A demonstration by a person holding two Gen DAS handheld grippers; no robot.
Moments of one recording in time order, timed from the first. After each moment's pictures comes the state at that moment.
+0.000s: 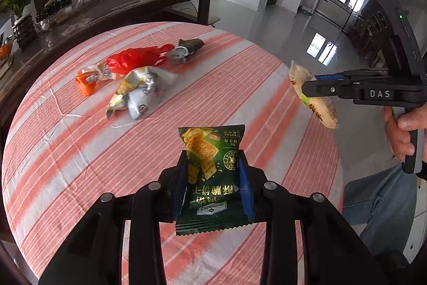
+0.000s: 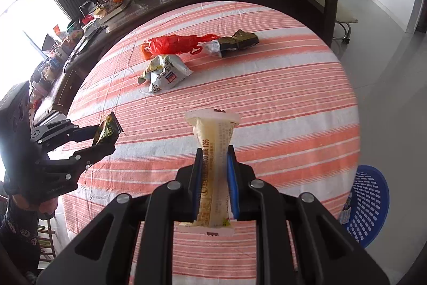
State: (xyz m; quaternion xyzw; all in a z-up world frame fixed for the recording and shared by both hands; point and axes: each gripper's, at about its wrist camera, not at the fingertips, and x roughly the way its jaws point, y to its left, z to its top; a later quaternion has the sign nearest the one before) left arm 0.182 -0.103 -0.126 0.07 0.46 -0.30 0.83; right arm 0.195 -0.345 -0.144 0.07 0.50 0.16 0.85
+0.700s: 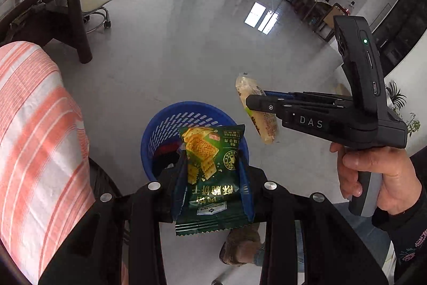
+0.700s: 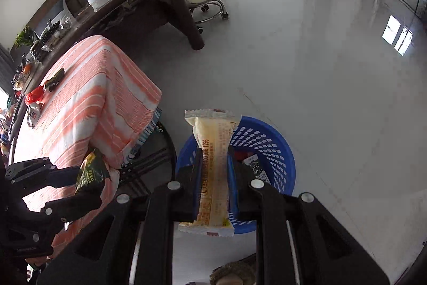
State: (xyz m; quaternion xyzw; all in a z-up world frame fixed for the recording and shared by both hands) left arm 0.146 -0.450 -0.202 0.09 0.50 -0.45 0.73; right arm 0.124 -0.636 -0.245 0.17 0.49 -0.05 0.85
